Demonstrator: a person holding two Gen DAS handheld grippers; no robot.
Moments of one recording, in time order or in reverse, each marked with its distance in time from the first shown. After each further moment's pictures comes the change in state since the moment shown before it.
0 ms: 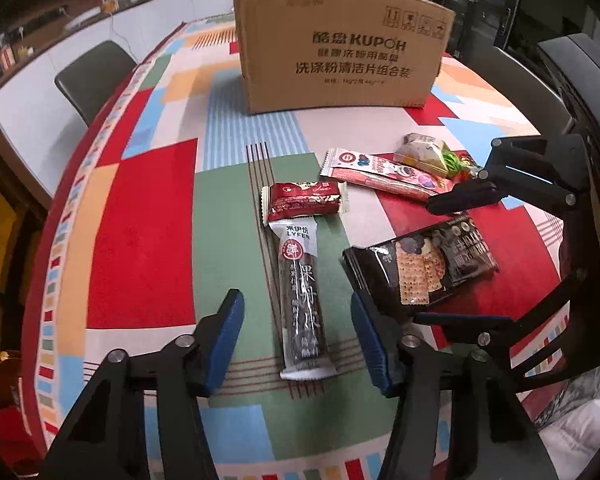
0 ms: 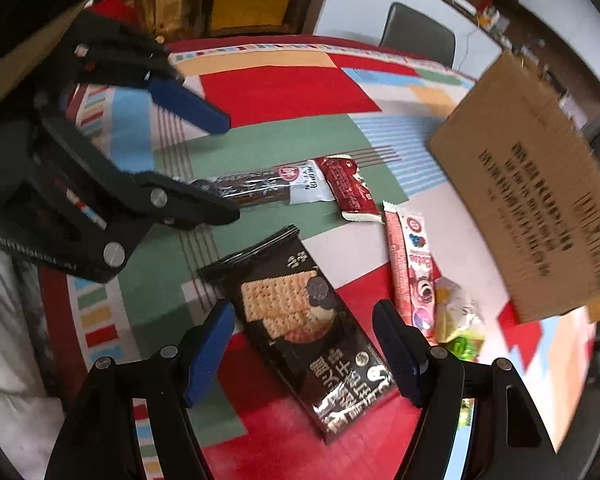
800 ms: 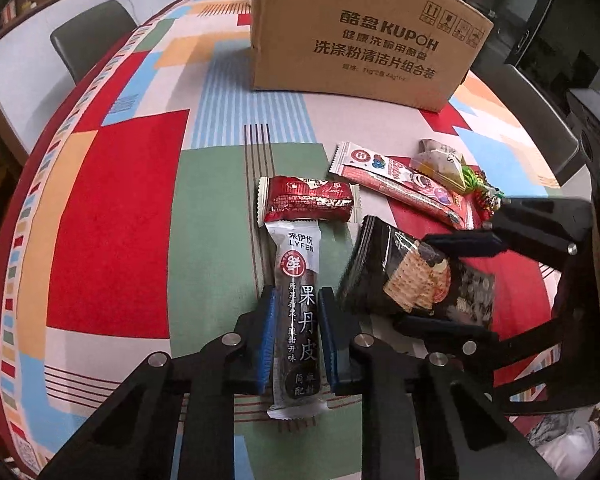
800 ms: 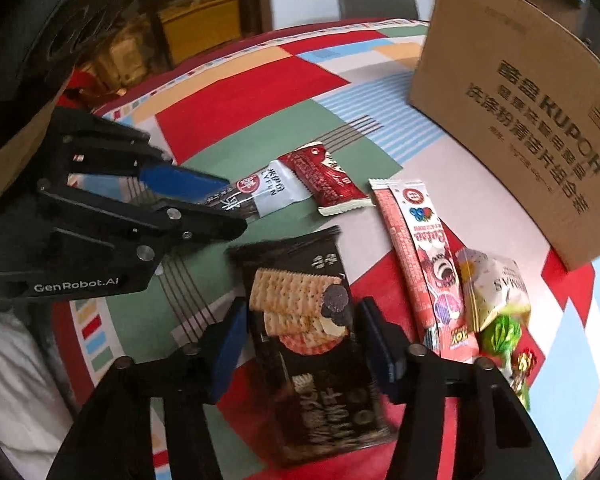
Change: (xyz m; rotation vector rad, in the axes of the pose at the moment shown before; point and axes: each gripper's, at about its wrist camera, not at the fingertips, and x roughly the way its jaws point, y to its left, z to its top) left arm 0.026 0.015 0.009 -0.114 0.057 -0.092; right arm 0.021 -0.026 -0.003 0.284 -0.009 0.111
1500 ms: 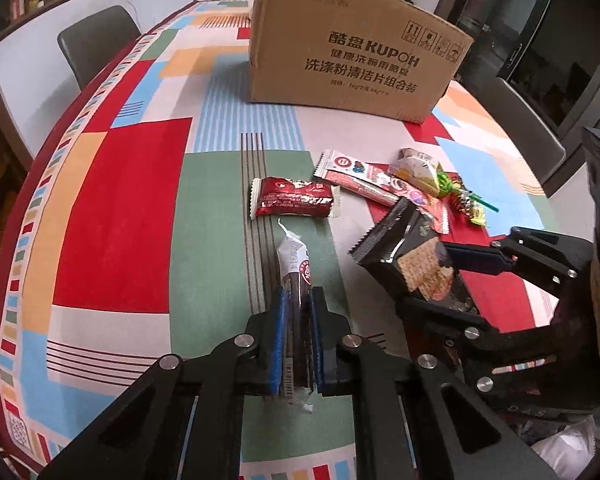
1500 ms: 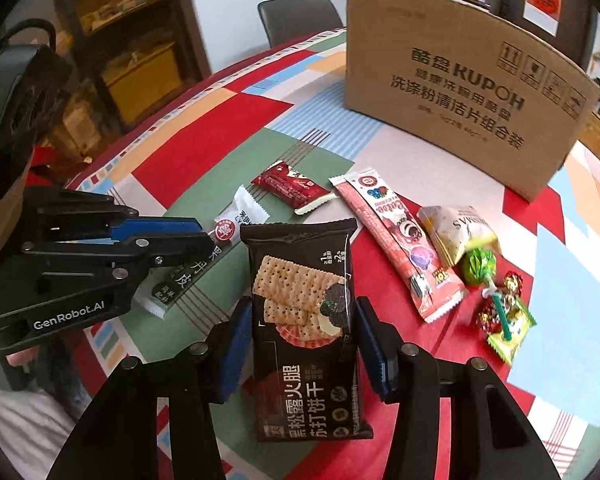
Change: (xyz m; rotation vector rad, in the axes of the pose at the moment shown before) left arm -0.022 -0.007 -0.013 -0.009 -0.048 -0.014; right arm -0.029 0.004 -0.018 0.260 -0.100 -0.075
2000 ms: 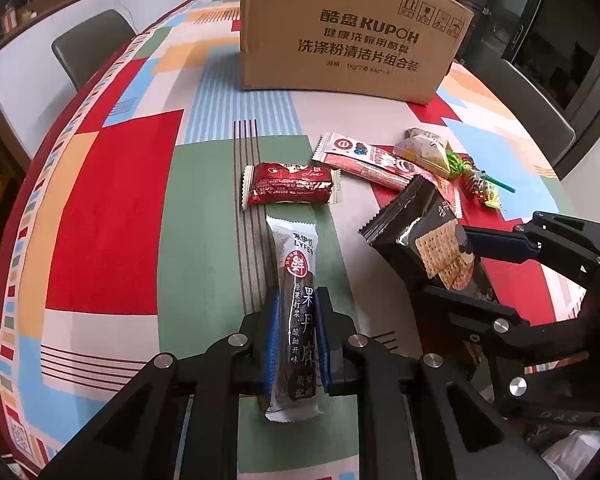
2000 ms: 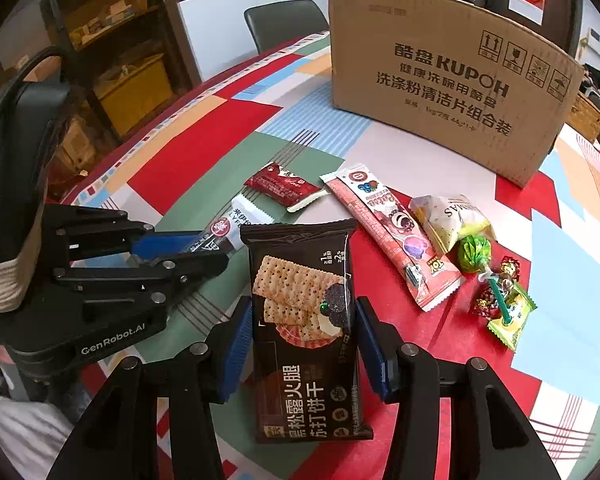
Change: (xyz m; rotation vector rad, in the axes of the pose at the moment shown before) left arm 0.014 -0.009 -0.004 0.038 0.021 0.038; right arm -0.003 -0.004 -0.005 0.050 -0.019 -0.003
